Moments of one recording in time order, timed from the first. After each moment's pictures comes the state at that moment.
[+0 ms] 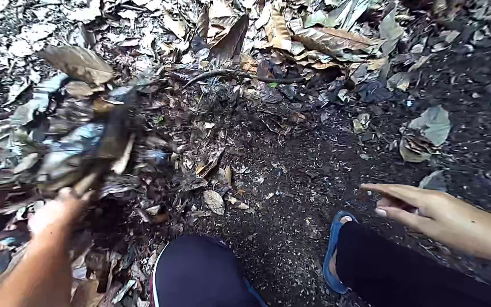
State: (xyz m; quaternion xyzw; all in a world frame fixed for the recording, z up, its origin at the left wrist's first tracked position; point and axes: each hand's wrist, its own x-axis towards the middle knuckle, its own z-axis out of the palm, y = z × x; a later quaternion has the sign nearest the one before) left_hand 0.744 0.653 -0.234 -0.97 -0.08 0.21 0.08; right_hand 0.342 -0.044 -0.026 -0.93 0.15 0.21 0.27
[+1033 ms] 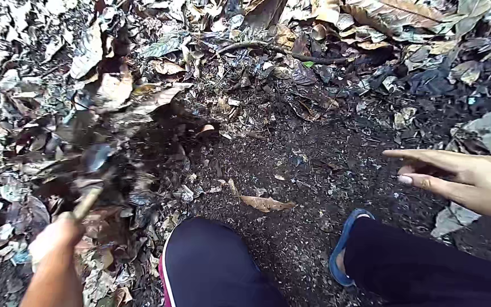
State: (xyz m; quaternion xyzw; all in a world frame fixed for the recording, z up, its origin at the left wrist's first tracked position) left_hand 0.597 0.737 -0.193 -0.92 -0.22 0.28 0.14; right_hand 0.390 -0.068 -0.041 -0.94 0.09 0.20 0.26
